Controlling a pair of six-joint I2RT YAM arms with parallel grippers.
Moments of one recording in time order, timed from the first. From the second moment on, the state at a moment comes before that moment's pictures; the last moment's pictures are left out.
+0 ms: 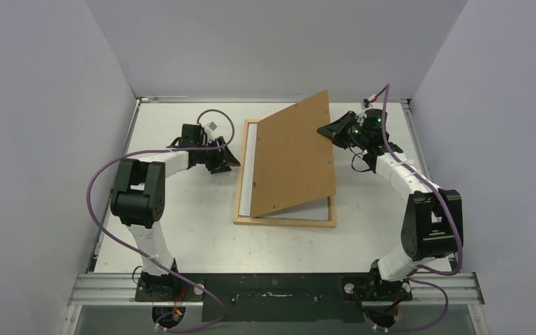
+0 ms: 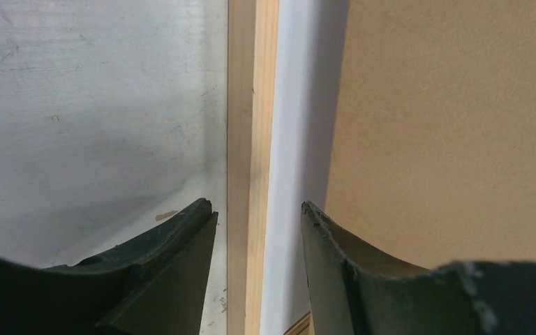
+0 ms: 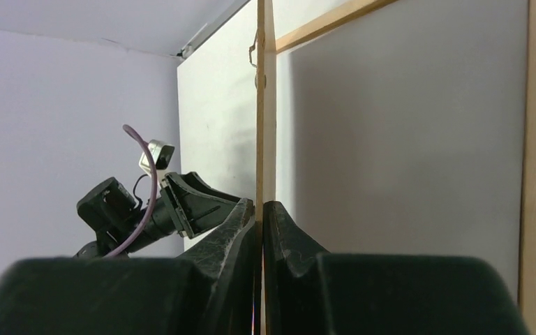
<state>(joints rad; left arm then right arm) -0.16 1.90 1.13 -0.12 0.56 -0.57 0.10 1.56 1.07 0.08 -0.47 0.92</state>
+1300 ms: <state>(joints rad) -0.16 2.00 1.17 -0.13 0.60 -0.57 0.18 1.70 1.07 0.22 -0.44 0.96</state>
